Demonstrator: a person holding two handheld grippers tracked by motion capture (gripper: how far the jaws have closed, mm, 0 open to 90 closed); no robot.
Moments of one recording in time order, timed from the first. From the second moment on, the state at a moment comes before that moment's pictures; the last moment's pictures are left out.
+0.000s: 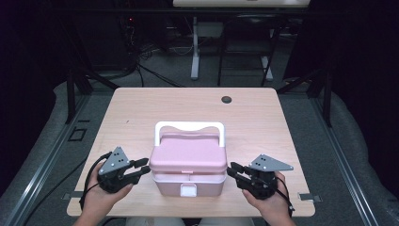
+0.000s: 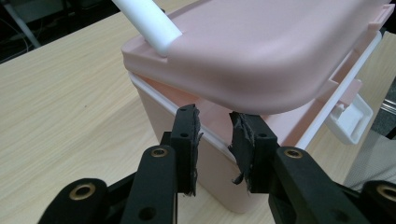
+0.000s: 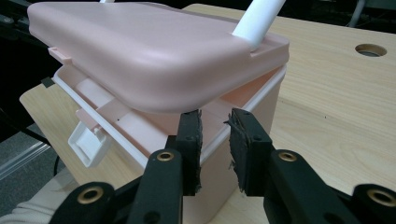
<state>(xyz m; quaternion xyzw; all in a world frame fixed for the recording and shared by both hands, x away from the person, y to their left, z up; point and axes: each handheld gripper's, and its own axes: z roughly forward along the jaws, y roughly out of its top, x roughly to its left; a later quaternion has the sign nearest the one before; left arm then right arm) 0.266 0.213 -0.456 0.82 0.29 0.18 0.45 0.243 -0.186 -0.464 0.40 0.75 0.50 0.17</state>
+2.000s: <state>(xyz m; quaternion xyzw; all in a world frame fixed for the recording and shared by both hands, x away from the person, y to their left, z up) 0.289 0.236 -0.453 0.81 0.33 0.17 0.46 0.263 -0.192 -0.457 0.40 0.73 0.52 0.18</state>
